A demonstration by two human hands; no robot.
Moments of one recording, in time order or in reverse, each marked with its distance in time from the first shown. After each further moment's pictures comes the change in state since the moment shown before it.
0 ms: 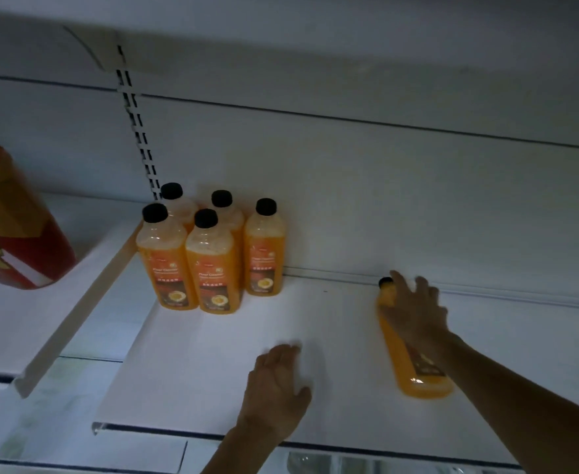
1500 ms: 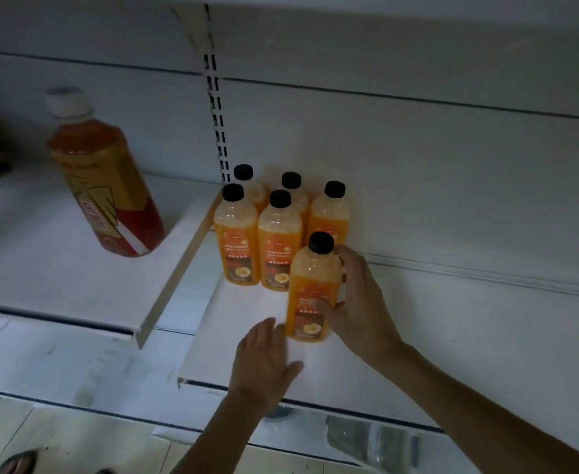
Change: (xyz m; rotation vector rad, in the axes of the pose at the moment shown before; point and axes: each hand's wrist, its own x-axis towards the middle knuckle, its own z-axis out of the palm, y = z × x) left_hand -0.024 -0.085 -0.037 0.266 0.052 -0.093; right_hand -0.099 -0.147 0.028 0.694 0.122 -0.644
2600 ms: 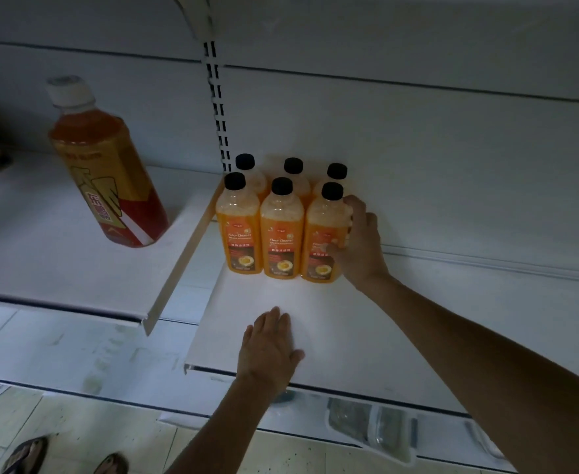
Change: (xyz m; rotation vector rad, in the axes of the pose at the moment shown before) left_hand -0.004 0.006 -0.019 0.039 -0.213 -0.044; right_hand 0.064 0.006 -0.004 -0.022 0.088 0.200
